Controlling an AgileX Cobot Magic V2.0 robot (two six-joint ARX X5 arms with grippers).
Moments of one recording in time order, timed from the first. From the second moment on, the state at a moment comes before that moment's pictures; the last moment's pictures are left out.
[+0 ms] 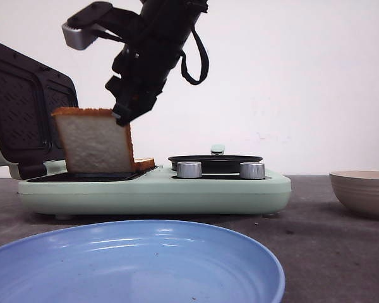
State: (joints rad) left arm -0.40 0.77 0.93 -0.14 0.10 -0.09; right arm 0.86 1.88 1.45 -0.19 0.15 -0.74
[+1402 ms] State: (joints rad) left arm -0.40 0.77 0.93 -0.14 0.10 -0.09; right arm 0.86 1.89 1.47 -0.36 0.03 -0.62
